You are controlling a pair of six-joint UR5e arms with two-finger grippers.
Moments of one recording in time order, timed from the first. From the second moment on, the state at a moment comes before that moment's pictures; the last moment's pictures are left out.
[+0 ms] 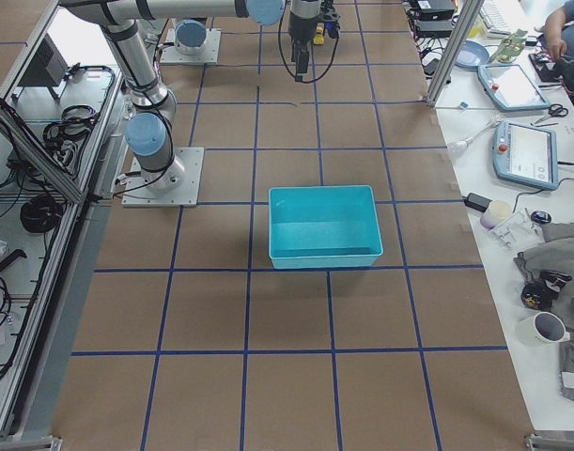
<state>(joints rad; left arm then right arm) -1.25 -2.03 -1.80 -0.95 1.59 1.89 1.59 -1.59 1.57 -1.46 -1.60 -0.07</state>
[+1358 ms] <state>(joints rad) -1.12 -2.03 -1.83 -0.88 1.58 1.92 1.59 -1.58 1.59 -1.59 -1.59 -0.08</state>
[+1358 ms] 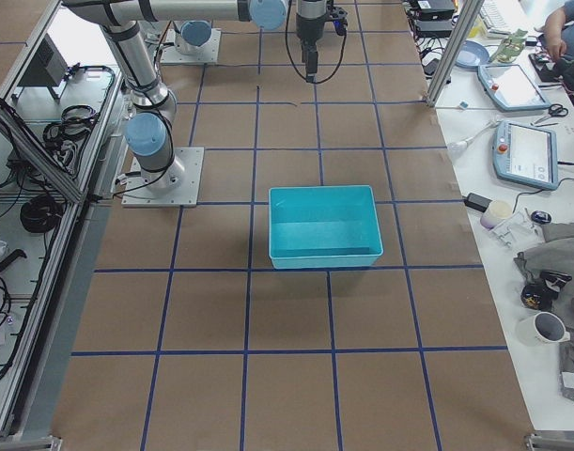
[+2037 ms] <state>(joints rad) -1.10 -2.03 -1.83 -0.86 1.58 1.98 1.59 -1.58 1.59 -1.59 -1.60 -0.09</state>
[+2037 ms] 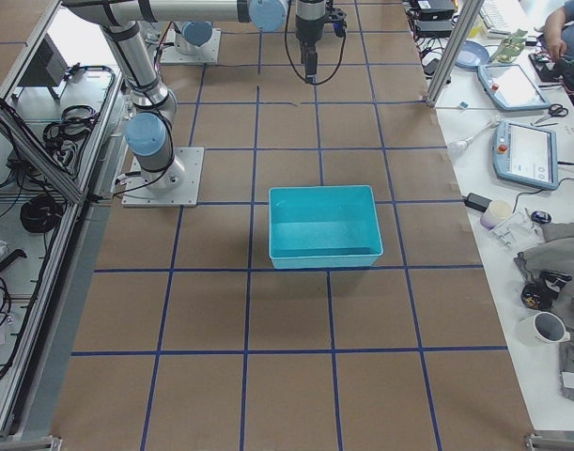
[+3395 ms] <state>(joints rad) -1.10 -2.03 -1.82 -0.85 1.58 1.97 1.59 -1.58 1.59 -1.59 -1.60 -0.12</state>
